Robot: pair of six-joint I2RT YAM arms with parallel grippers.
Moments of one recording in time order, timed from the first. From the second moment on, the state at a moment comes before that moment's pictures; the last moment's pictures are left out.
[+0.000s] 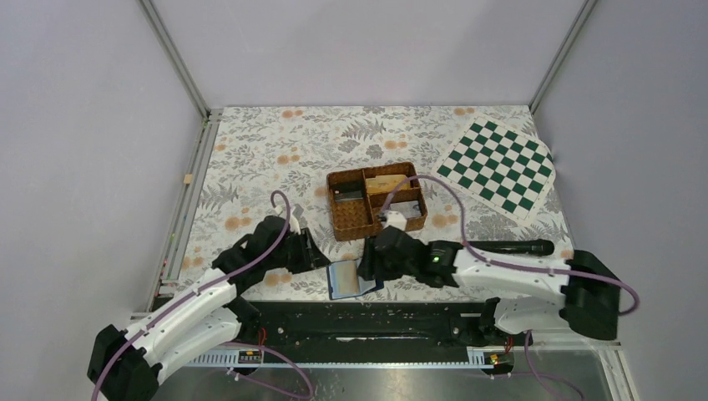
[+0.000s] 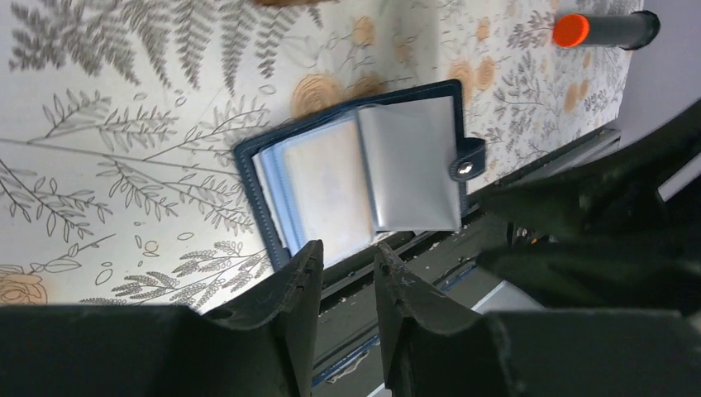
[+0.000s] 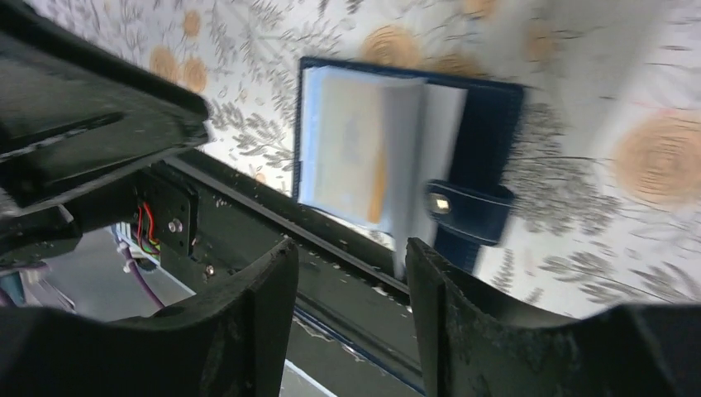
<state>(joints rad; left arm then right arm) -0.64 0.79 0.49 -0.43 0.24 -0.81 1.13 1.21 0.73 -0.34 0.15 0.97</state>
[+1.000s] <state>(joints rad) -0.65 0.81 0.27 -0.18 0.28 -0.96 1.22 1.46 0.62 -0.07 0.27 0.96</state>
